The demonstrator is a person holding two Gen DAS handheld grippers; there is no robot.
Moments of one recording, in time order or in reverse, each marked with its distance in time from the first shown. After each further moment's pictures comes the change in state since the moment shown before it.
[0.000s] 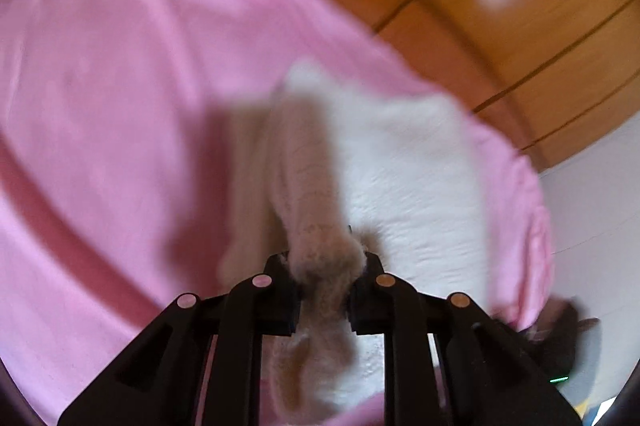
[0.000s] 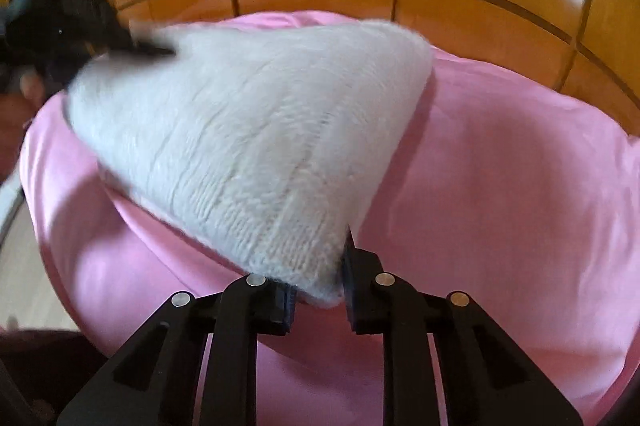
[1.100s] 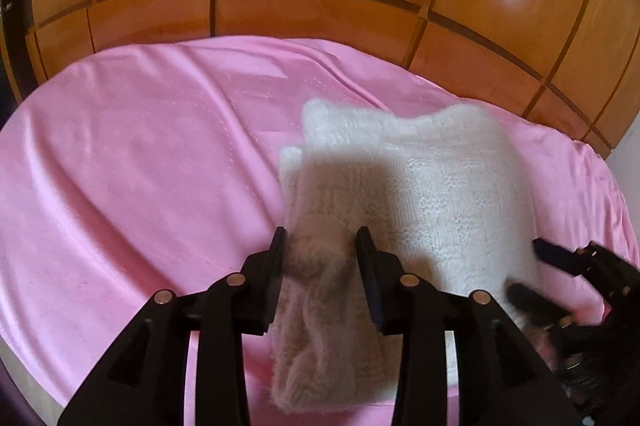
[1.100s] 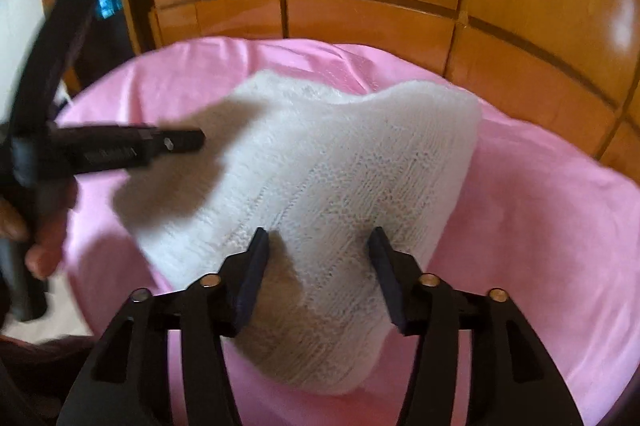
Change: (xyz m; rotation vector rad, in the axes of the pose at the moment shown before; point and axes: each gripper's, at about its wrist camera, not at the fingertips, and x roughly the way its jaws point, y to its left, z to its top) left arm -0.026 -0.044 -0.020 0.185 -0.253 0.319; right arm -0.024 -0.006 0.051 -0.067 -0.058 0.156
